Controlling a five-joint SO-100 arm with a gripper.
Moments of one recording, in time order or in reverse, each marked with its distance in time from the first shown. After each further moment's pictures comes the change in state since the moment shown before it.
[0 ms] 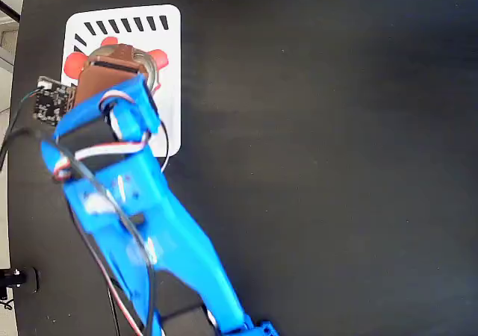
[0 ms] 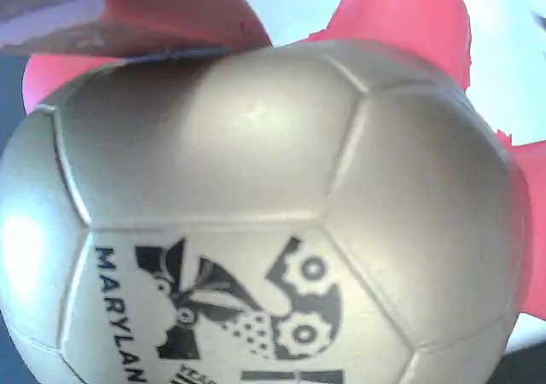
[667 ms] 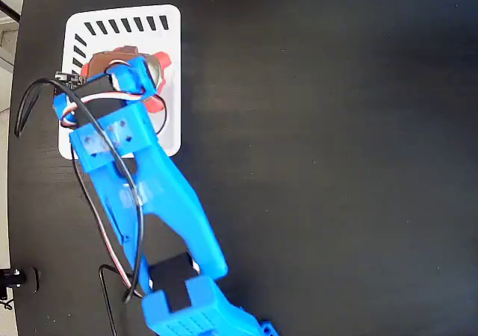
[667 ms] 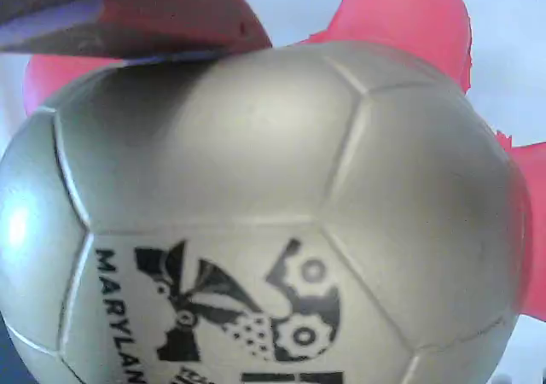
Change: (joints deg) arm -0.2 -19.7 -11.0 0.8 -2.2
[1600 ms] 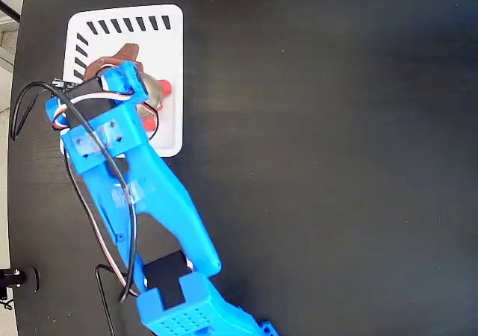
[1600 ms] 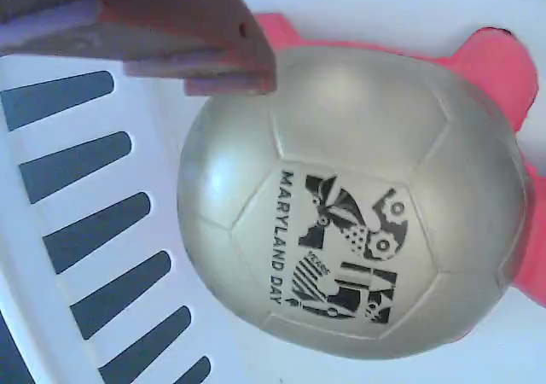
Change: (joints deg) arm -1.2 -0.4 -0.1 3.2 2.7
